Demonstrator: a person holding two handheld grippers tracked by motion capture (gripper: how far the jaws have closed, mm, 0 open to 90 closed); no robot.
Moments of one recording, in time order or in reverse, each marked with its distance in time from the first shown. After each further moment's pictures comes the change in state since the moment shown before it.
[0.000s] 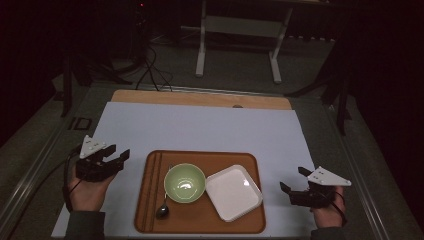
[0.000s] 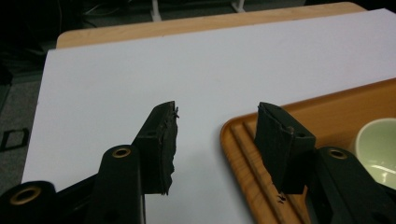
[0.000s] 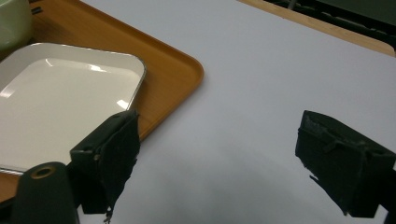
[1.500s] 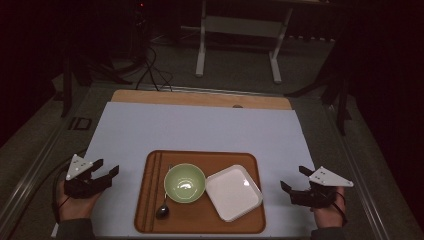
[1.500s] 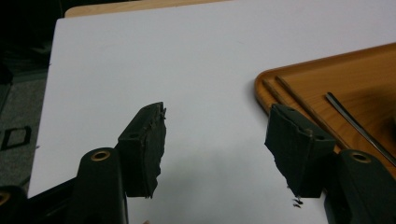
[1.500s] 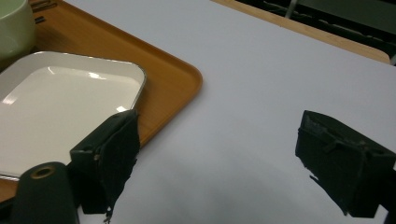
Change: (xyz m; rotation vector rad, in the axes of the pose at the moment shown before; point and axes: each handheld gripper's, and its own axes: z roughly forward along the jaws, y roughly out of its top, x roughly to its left) left arm 0.034 -0.061 0.006 -0.027 -0.020 0.043; right arm -0.001 0.001 -0.002 -0.032 -0.003 0.002
